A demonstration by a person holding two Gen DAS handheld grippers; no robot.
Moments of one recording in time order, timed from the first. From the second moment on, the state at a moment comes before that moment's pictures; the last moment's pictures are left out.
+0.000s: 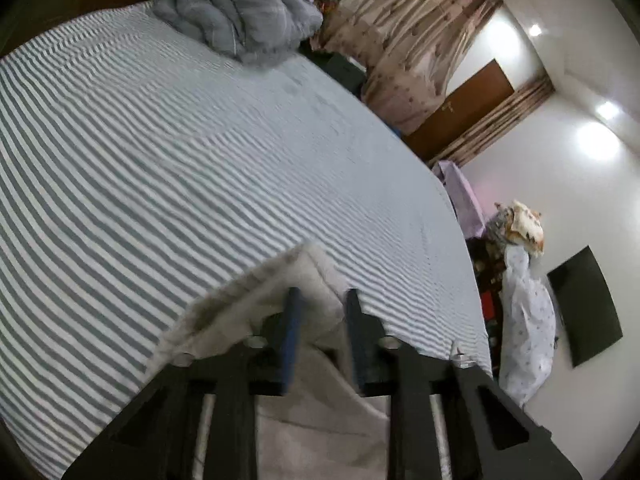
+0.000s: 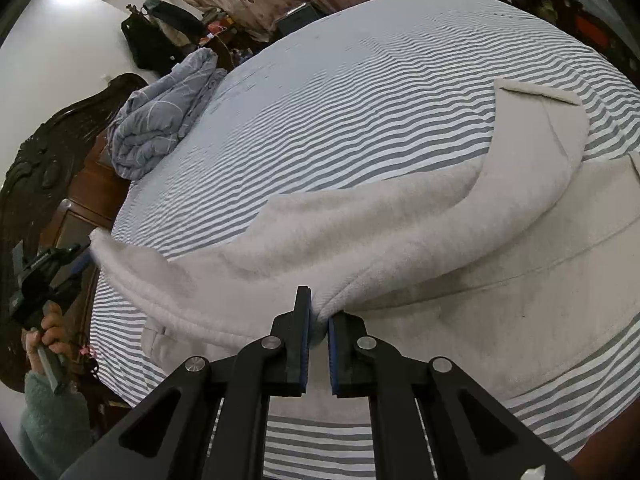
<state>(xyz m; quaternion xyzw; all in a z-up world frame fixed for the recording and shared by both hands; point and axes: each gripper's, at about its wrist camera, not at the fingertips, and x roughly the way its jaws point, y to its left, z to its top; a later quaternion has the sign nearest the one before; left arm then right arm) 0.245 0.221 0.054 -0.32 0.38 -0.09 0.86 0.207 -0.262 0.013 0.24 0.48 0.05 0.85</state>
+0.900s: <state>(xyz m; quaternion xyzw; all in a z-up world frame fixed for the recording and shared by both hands) 0.096 0.235 -0.073 -0.41 0.45 -0.09 0.79 0.178 -0.261 -0.065 0.27 0.53 0.06 0.80</state>
